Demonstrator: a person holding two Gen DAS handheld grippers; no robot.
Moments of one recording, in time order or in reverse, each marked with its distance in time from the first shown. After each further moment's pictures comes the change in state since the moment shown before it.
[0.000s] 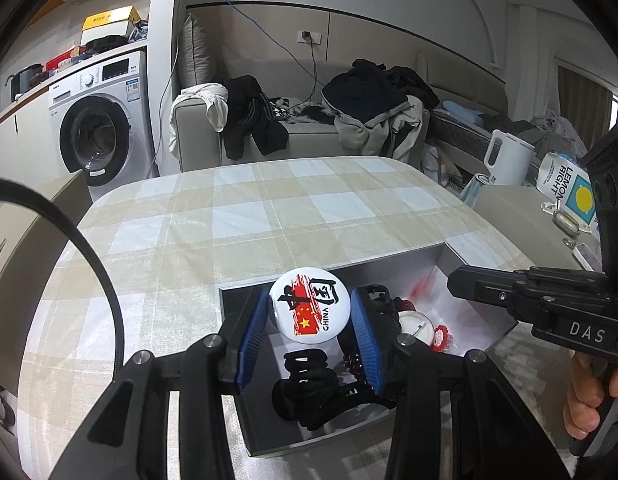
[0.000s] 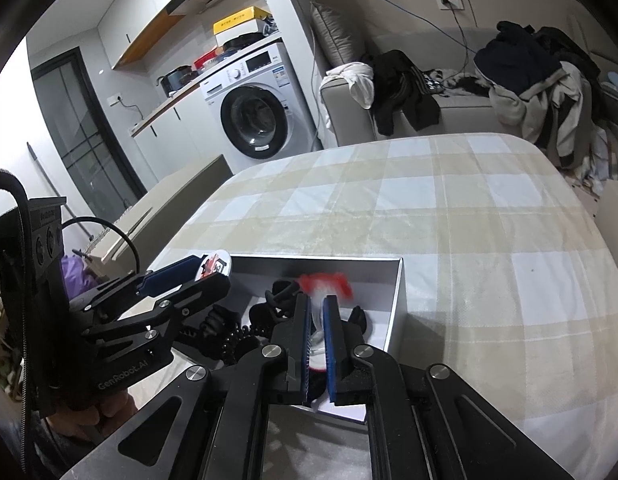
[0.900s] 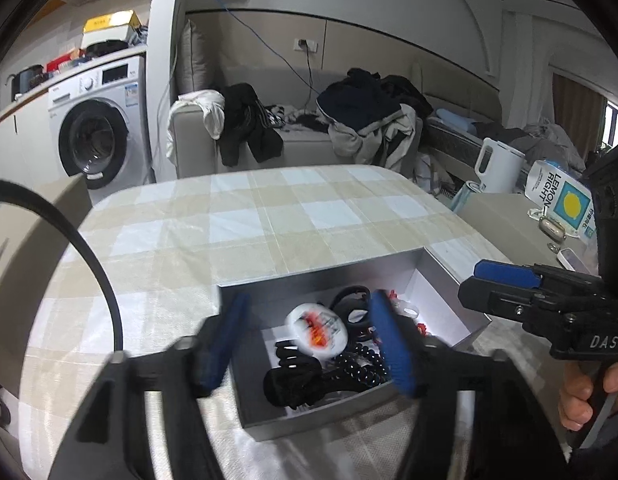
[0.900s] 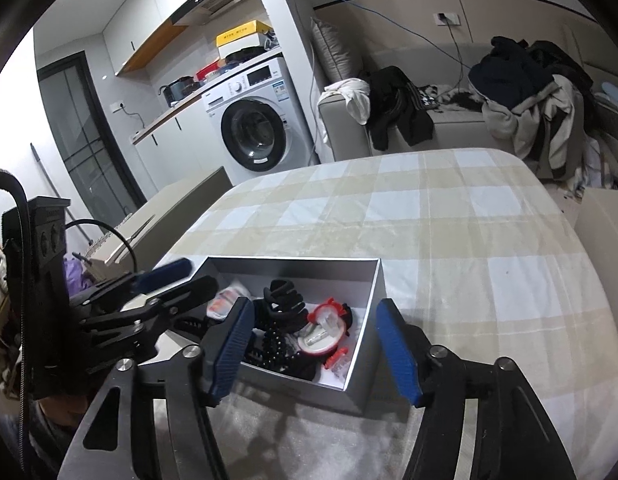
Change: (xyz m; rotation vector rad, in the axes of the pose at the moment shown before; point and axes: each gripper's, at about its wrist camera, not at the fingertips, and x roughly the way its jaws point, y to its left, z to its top) left arm -0.020 -0.002 -0.003 -0.004 -0.043 -0.025; right arm -0.025 -0.005 -0.007 -0.017 -0.051 -0.012
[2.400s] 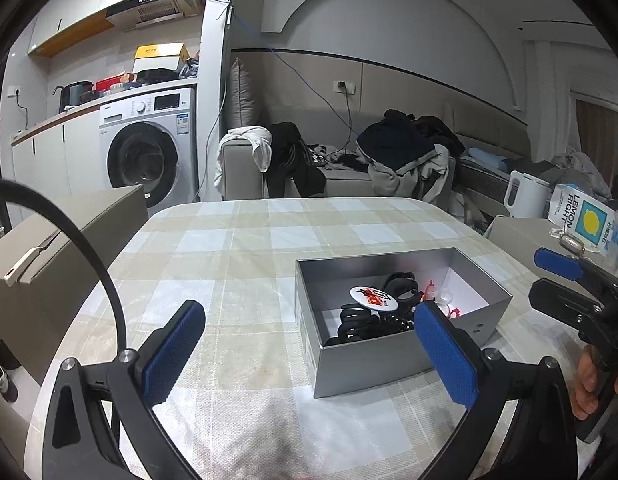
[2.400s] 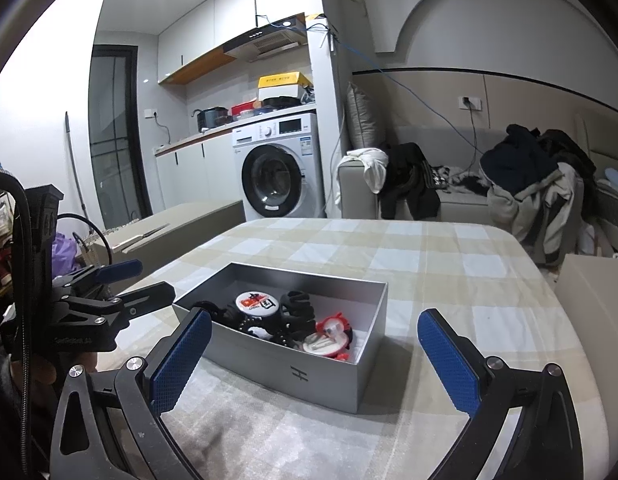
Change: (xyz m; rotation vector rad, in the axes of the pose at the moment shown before) left arm -0.036 0.017 -0.042 -0.043 -0.161 0.146; right arm -0.034 0.026 -0.041 -0.213 -0.252 -0.025
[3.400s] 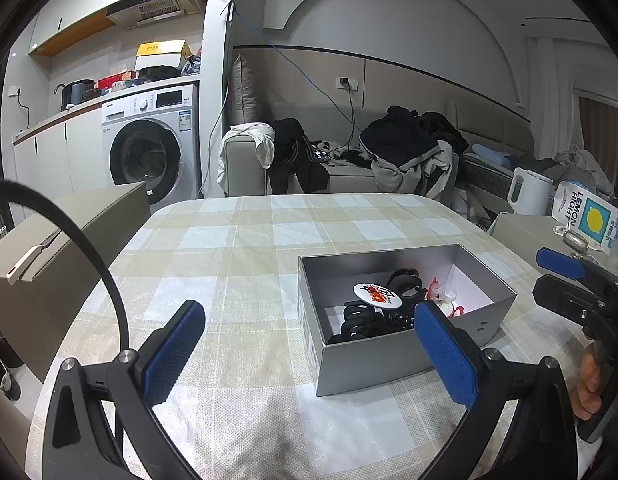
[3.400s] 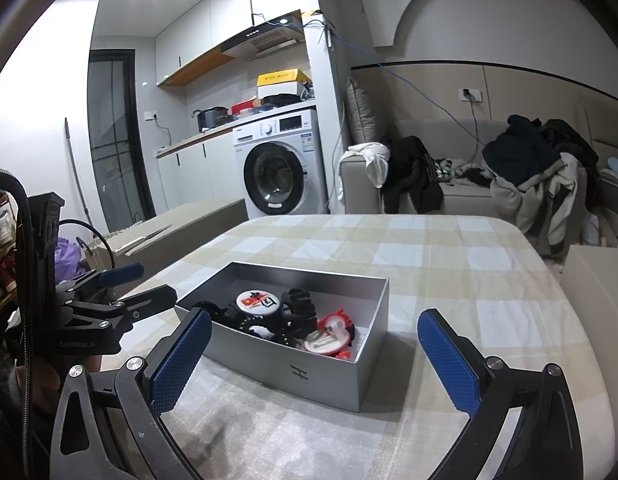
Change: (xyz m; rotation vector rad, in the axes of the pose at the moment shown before) left arm 0.003 0.002 0.000 0.002 0.014 0.009; right arm 0.004 -0.005 0.000 0.027 0.015 0.014
